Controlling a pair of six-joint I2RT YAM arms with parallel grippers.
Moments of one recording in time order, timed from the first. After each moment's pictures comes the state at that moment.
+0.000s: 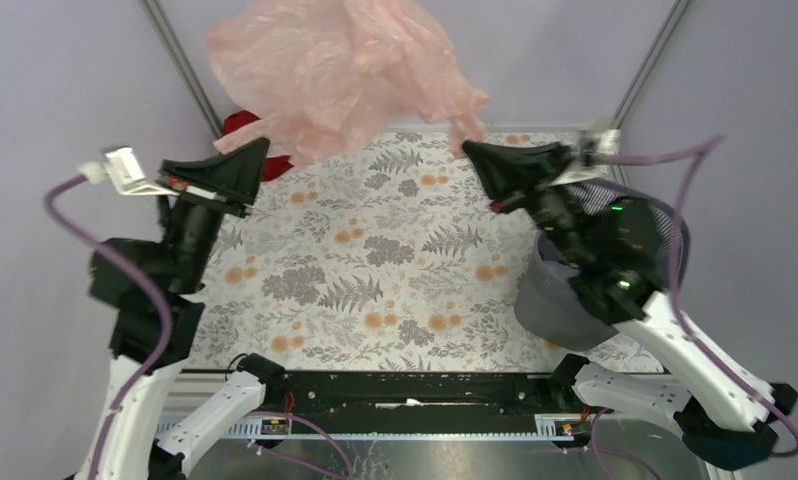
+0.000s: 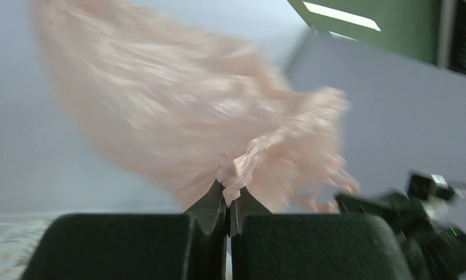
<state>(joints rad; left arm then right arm) -0.44 0.77 1.33 -0.11 0.05 -0.63 0.82 0.95 1.26 0.14 0.01 0.22</state>
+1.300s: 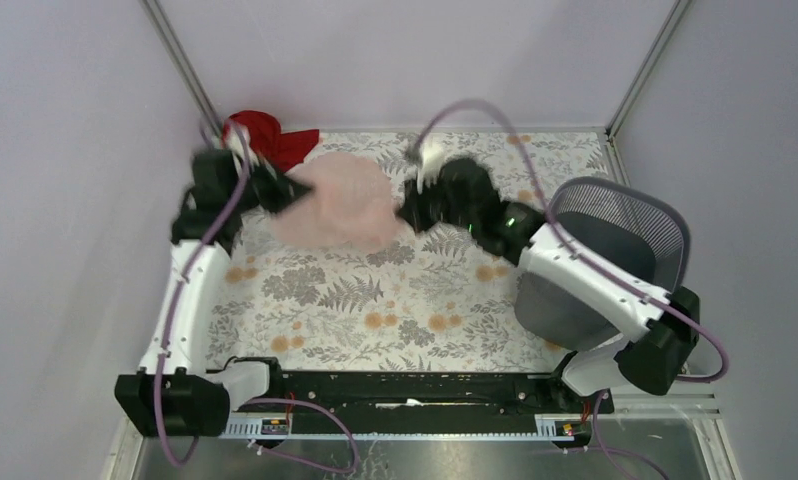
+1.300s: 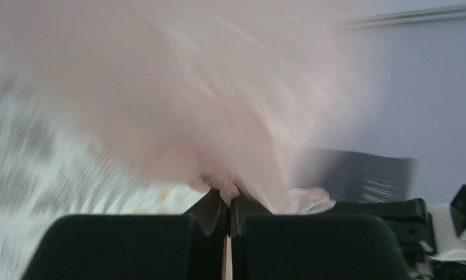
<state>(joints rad) 0.01 1.10 1.06 -0.57 0.51 -0.82 0.82 1.41 1.26 -0.34 -0.09 0.22</state>
